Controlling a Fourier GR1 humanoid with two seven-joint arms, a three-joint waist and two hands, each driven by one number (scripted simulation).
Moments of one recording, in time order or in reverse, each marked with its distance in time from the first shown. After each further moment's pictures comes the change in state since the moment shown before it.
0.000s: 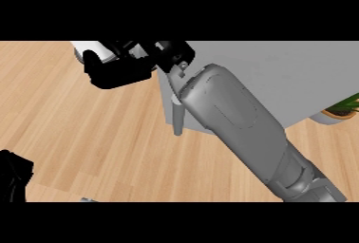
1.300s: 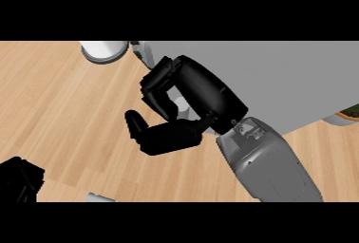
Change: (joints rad) left arm 0.007 0.008 -0.060 -0.115 -0.041 0.096 0.042; right arm 0.391 -0.005 0.007 -0.531 0.246 0.136 0.116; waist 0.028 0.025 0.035
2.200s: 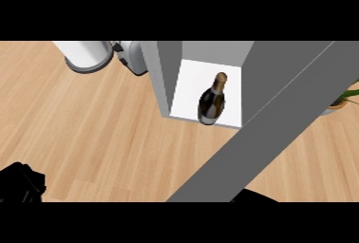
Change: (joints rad) left arm 0.044 -0.002 -0.023 -0.073 -0.034 0.140 0.032; right arm 0.646 -0.109 0.168 -0.586 -0.200 0.362 -0.030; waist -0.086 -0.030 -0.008
